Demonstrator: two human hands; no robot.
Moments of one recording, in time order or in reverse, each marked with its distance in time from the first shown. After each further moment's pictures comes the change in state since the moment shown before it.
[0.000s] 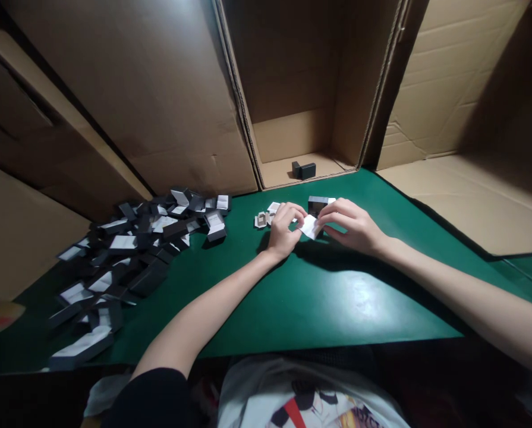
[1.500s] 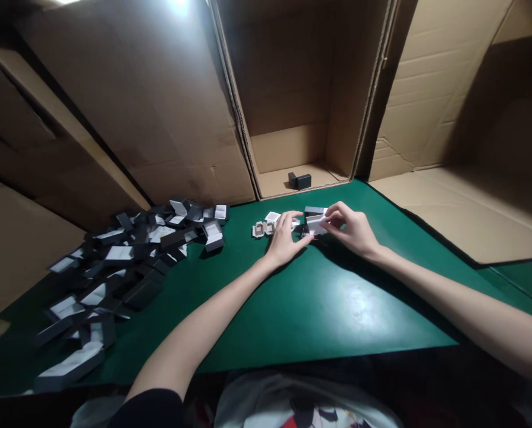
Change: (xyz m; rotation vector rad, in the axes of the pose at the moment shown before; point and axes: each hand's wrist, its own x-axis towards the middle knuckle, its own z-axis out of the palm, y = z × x) left_hand -0.007 -0.015 0.002 0.069 -0.208 -0.334; right_hand -0.009 0.012 0.005 0.253 0.029 0.700
